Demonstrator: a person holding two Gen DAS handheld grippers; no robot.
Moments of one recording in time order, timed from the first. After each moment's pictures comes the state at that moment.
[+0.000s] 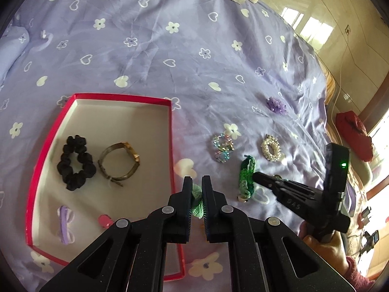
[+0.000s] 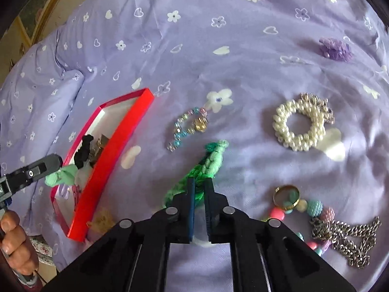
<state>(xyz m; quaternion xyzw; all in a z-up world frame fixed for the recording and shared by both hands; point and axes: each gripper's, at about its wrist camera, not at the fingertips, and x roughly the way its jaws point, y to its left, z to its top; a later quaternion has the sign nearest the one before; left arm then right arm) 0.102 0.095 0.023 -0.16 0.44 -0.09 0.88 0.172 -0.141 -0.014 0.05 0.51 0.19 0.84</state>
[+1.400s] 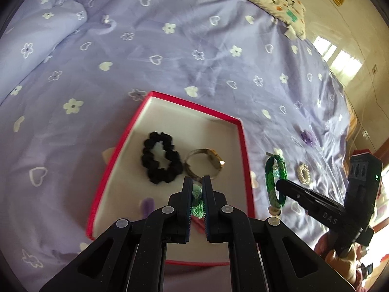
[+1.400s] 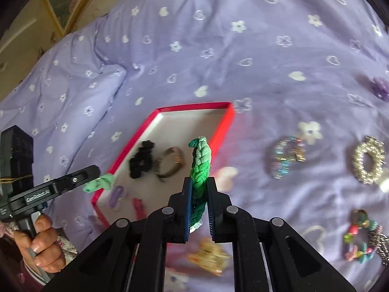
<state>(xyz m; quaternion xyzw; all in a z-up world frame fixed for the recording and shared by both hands) 0.056 0.200 0.024 -0.22 0.41 0.00 0.88 0.162 -0.035 0.018 0.05 0.49 0.28 0.82</state>
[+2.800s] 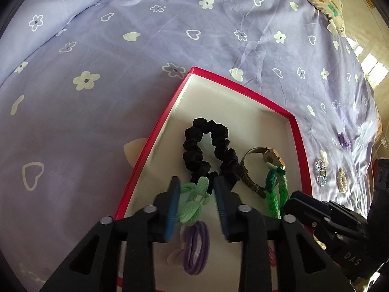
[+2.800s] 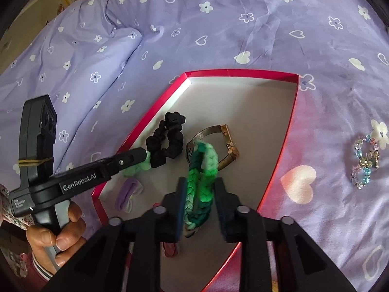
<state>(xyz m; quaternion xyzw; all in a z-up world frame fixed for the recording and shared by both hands) 0.110 0.225 -0.044 -0.23 0.46 0.06 0.86 0.171 0.040 -0.026 0.01 0.54 0.31 0.78</state>
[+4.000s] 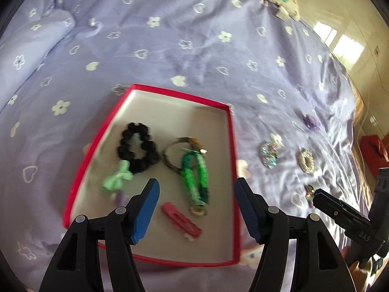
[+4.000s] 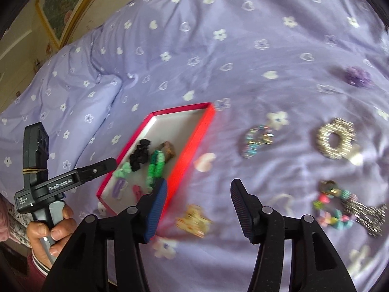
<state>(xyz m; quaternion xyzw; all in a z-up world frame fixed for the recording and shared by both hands) 0.074 0.140 0.026 -0.18 0.44 0.00 0.88 0.125 -0.108 0.040 0.08 0.48 0.23 0.84</state>
